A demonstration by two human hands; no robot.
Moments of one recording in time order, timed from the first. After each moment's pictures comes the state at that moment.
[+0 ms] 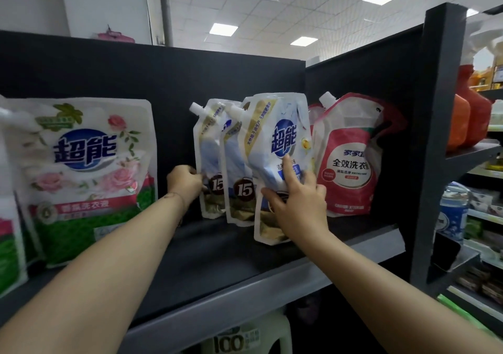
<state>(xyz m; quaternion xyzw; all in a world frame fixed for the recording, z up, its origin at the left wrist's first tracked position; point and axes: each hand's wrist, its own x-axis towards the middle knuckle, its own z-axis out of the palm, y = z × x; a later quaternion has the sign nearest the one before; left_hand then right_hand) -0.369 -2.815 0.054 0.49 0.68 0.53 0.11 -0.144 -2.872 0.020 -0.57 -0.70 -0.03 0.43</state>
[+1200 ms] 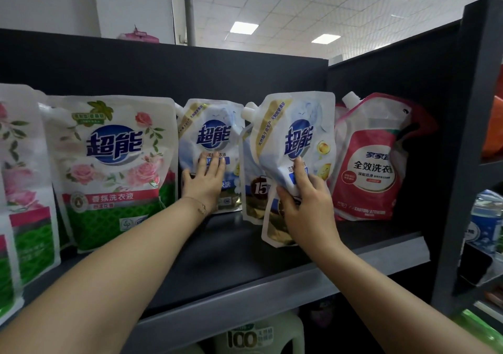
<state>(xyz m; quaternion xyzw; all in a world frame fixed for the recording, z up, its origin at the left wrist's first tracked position) -0.381 -2.821 0.033 0.65 0.70 0.09 -0.28 -0.158 -2.874 0.008 -0.44 -0.71 0.05 0.55</state>
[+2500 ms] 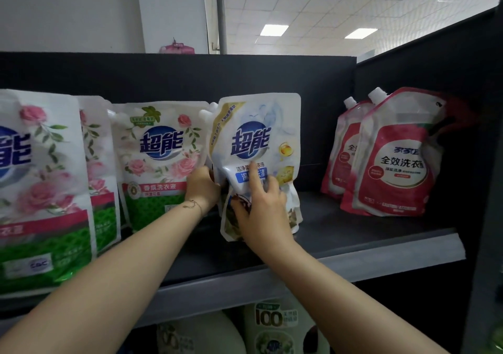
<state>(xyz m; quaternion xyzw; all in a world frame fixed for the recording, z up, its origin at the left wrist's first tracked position) -0.395 -2.900 0.045 0.50 0.72 0.48 -0.03 -0.248 -2.928 0.004 -0.38 -0.79 0.08 0.48</state>
